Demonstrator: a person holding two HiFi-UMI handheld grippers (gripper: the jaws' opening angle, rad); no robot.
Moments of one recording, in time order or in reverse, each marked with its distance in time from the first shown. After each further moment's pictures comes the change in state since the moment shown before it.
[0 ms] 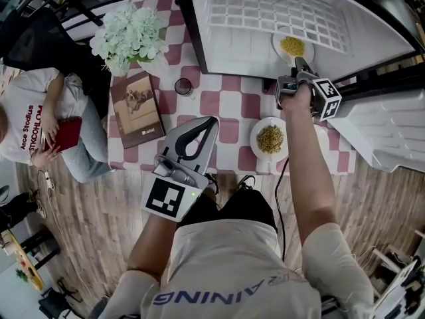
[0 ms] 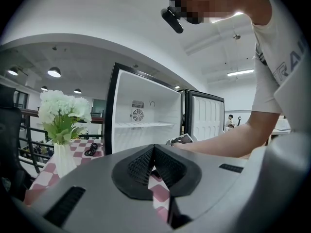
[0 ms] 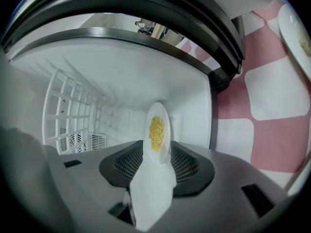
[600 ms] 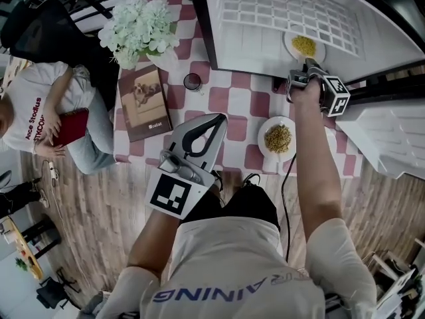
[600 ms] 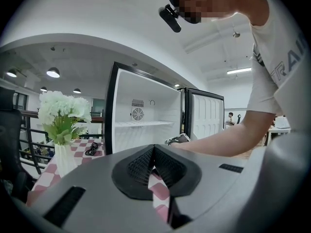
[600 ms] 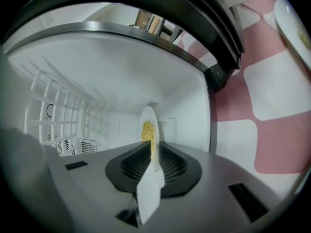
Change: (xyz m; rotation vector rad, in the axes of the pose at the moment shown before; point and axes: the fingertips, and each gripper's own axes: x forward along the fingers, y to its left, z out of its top) left arm 0.001 0.001 -0.001 0.019 0.022 0.000; right arm 0.018 -0.012 0.011 0.047 -0.043 -0.054
